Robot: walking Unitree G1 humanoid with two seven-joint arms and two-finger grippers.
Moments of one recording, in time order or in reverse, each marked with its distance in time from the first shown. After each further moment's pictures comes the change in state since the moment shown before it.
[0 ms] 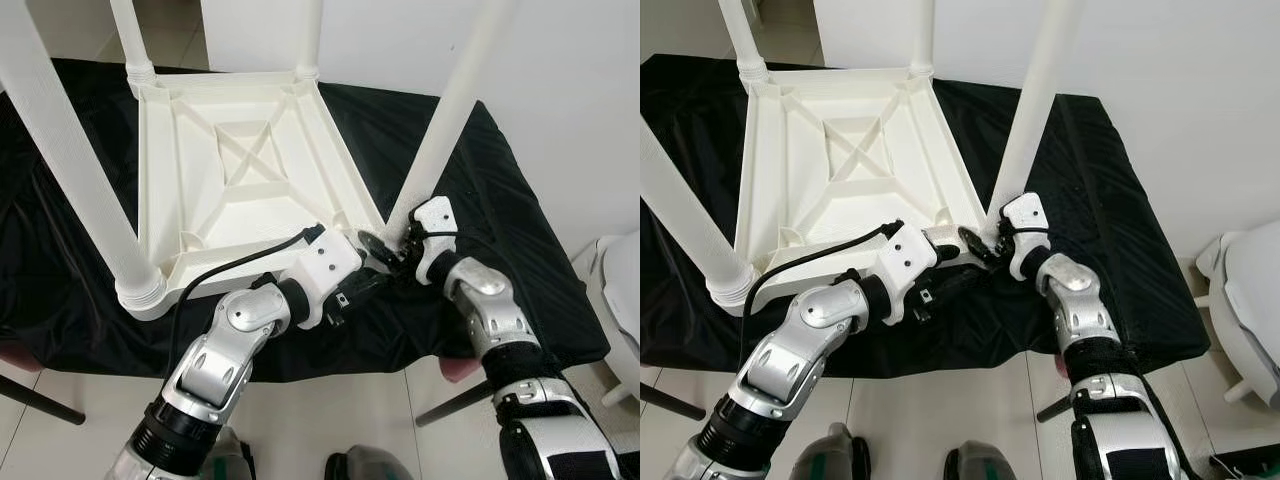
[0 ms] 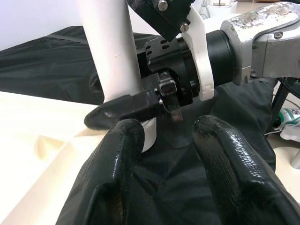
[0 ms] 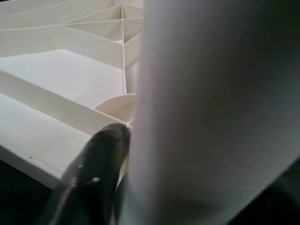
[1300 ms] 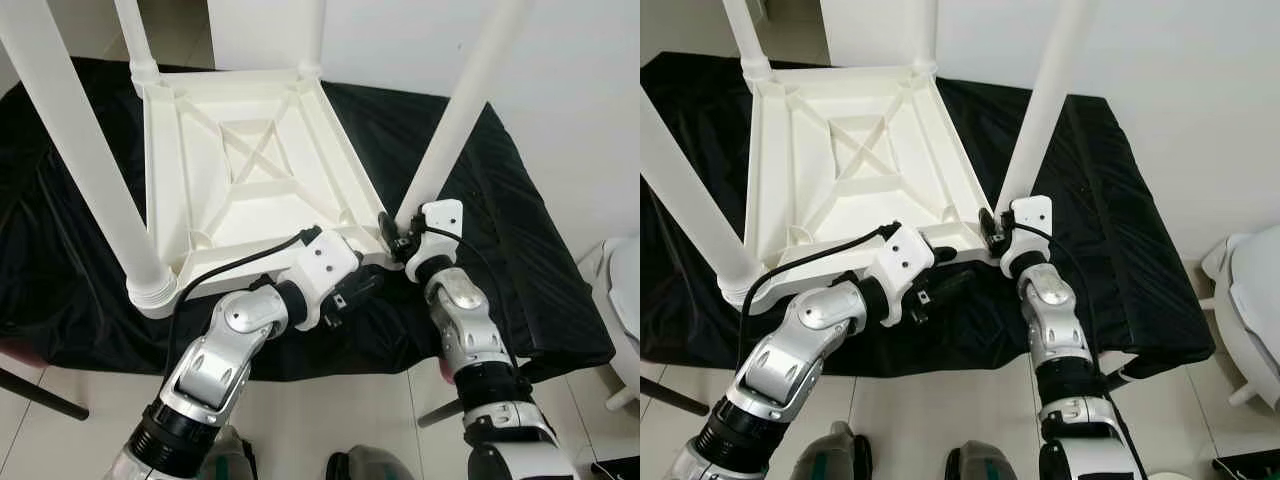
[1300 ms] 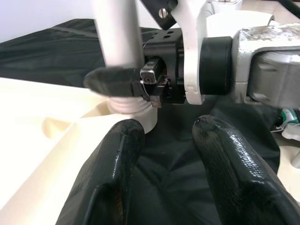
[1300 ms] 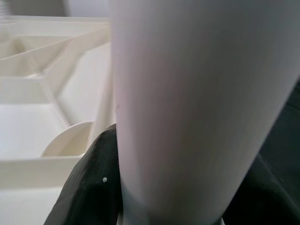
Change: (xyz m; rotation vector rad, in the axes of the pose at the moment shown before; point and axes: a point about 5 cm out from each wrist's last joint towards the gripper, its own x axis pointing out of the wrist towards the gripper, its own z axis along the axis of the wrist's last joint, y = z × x) left arm -0.002 0.000 -0.003 -0.011 0.012 0.004; right arm -0.003 0.020 0.002 0.160 -0.076 -0.583
